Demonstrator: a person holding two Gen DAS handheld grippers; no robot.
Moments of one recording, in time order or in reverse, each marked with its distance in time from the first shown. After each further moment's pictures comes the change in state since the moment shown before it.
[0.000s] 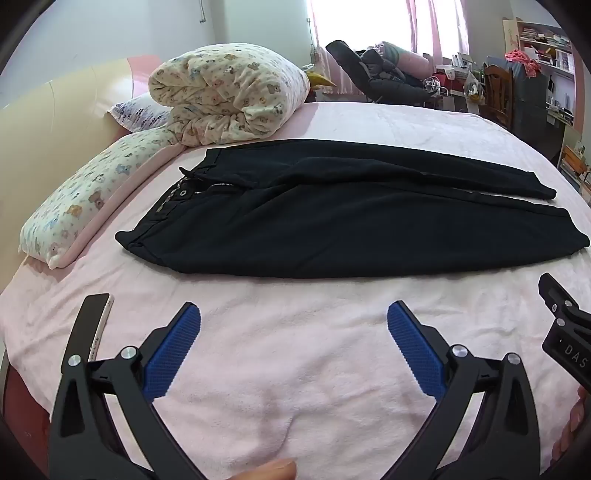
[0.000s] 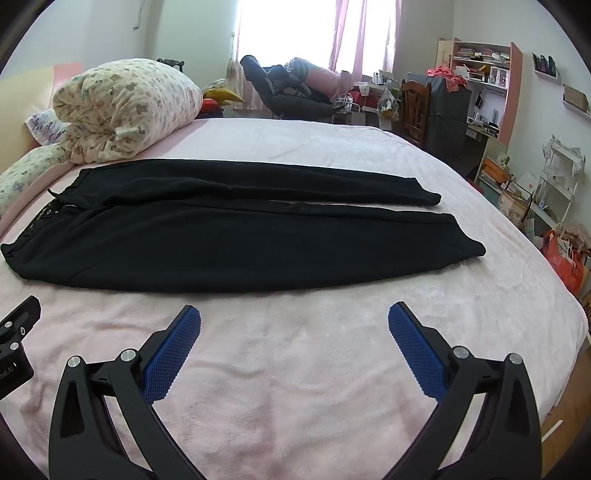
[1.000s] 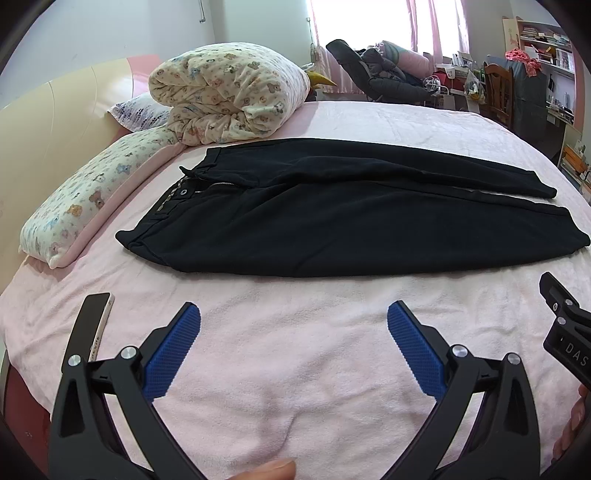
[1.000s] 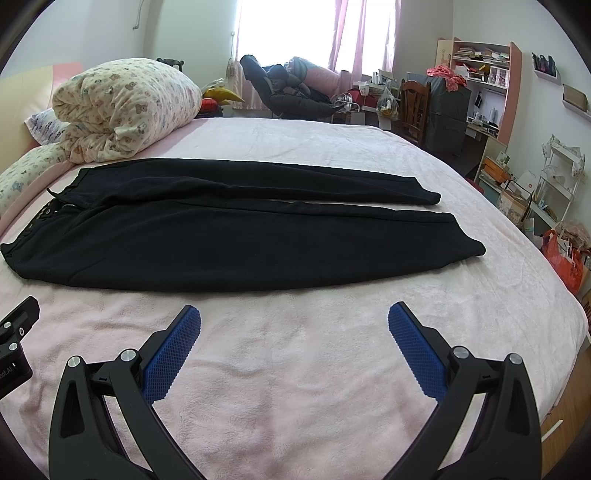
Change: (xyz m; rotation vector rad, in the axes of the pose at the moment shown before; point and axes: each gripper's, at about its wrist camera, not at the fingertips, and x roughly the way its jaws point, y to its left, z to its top) left arm 0.000 0.000 0.000 0.002 -0.001 0.003; right arm 0.001 0.001 0.000 -0.003 0.006 -0.002
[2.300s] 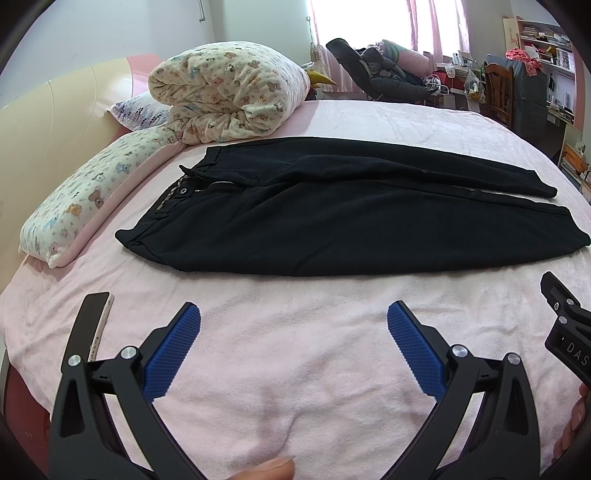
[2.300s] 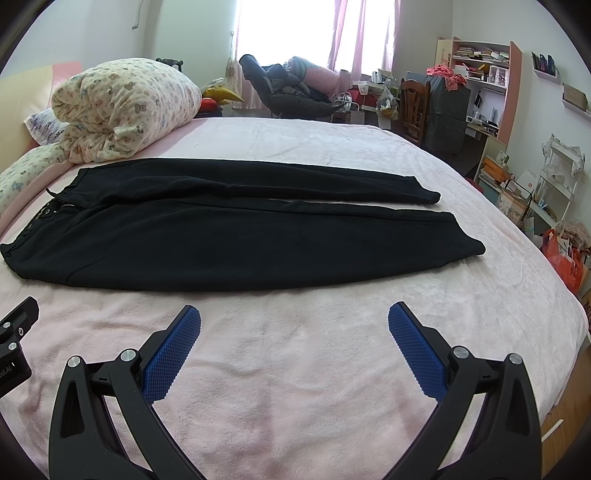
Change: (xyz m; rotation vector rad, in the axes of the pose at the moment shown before) left arm 0.001 0.000 -0.002 0.000 0.002 0.000; right arm 0.000 0.000 0.000 0.000 0.001 -0.001
